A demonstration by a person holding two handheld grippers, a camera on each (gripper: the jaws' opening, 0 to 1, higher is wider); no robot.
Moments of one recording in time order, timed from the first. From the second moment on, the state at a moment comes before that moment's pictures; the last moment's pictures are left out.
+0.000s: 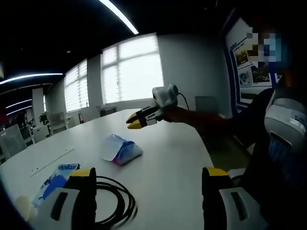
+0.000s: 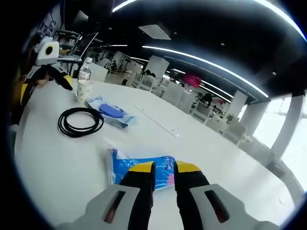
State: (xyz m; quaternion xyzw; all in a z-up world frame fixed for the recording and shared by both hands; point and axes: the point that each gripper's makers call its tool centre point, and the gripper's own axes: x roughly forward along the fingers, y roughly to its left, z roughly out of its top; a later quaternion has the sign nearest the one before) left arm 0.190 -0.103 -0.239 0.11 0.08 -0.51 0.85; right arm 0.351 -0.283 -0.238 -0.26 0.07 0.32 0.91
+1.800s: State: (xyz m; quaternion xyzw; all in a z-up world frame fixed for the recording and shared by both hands) left arm 0.265 -0.182 -0.268 0.10 0.12 -0.54 0.82; right arm 0.394 -0.307 -0.261 -0.21 0.11 0.37 0.90
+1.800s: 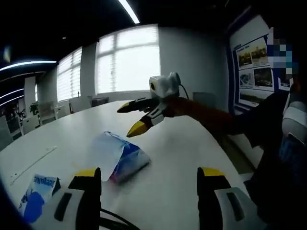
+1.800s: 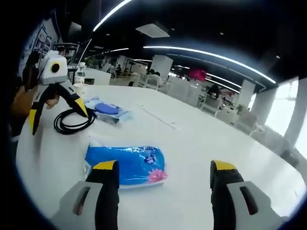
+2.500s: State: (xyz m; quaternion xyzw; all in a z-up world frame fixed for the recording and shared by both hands) left arm 0.277 -0.196 -0.273 0.10 0.13 -0.55 0.82; right arm 0.402 -0.308 -0.278 -0.18 0.13 0.38 0.90
